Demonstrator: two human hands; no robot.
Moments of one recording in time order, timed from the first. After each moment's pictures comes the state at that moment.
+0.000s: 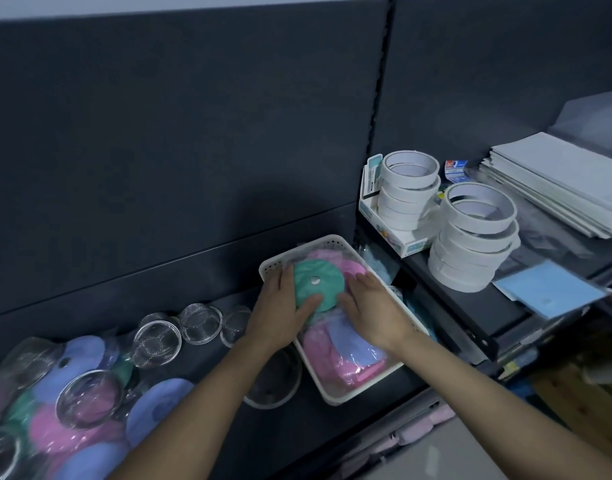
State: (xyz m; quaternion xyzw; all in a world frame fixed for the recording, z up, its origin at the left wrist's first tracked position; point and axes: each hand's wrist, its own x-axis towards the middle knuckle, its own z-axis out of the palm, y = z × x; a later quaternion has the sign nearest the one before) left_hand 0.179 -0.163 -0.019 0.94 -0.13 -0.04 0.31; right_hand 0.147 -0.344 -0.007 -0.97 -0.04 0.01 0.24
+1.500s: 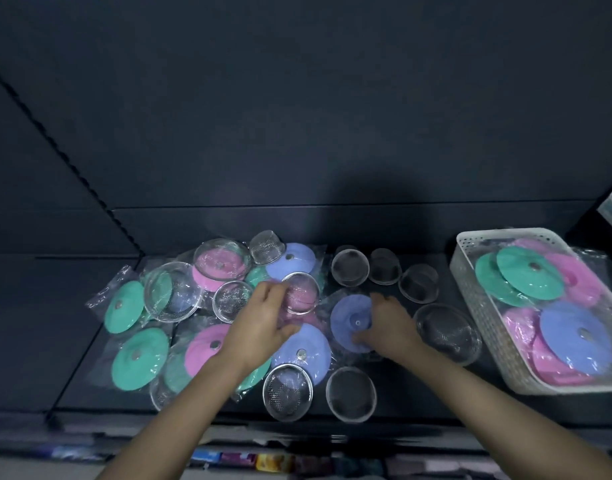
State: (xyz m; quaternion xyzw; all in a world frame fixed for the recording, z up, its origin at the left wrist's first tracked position) left_hand 0.016 0.129 -0.029 0.96 0.00 0.05 0.27; right_hand 0.097 -0.085 -0.046 -0.96 -0.10 0.18 0.19
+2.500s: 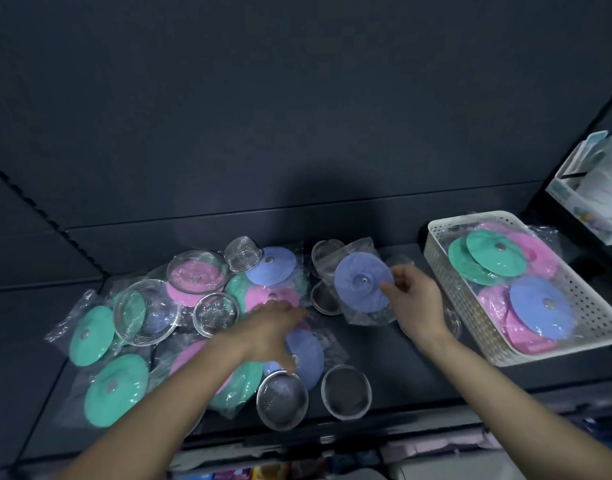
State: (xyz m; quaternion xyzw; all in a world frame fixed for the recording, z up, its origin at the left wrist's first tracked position) left_hand 0.055 0.126 -0.032 0.96 -0.16 -0.22 0.07; right_hand 0.093 -0.117 -0.019 -0.86 0.03 -0.05 0.51
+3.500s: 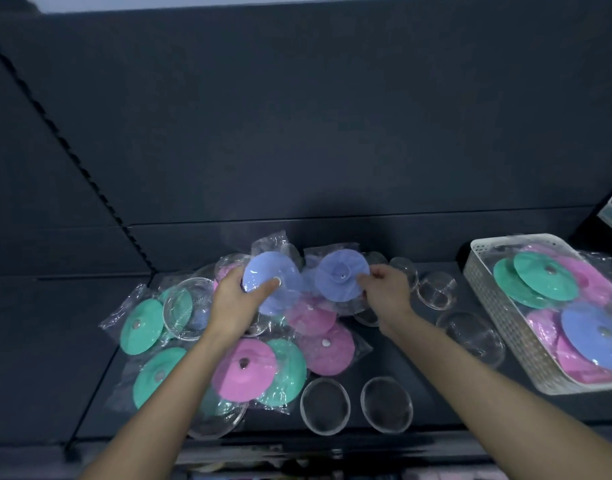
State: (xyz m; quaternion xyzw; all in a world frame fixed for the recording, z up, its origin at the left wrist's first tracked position) left_hand 0.026 0.198 0.008 0.80 0.20 0.12 0.56; right_hand 0.112 -0.008 -0.014 -0.77 0.10 0.06 0.63
